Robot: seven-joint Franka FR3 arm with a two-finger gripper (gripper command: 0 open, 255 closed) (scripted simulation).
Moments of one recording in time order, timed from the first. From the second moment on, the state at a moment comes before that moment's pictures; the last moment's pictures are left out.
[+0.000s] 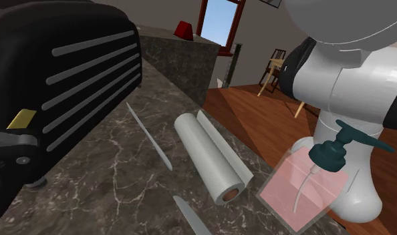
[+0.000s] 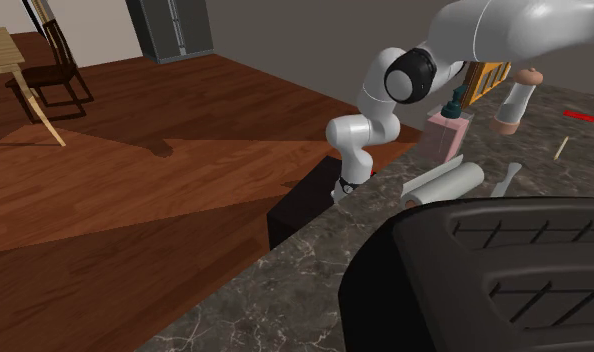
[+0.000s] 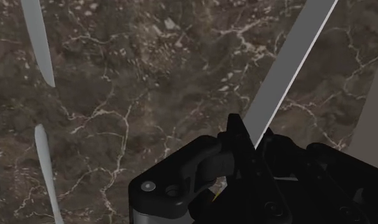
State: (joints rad) arm 0.78 0.41 0.50 -1.06 -0.17 1.42 1.45
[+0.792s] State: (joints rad) arm 0.73 0.33 0.50 -1.32 -0.14 1.63 1.44
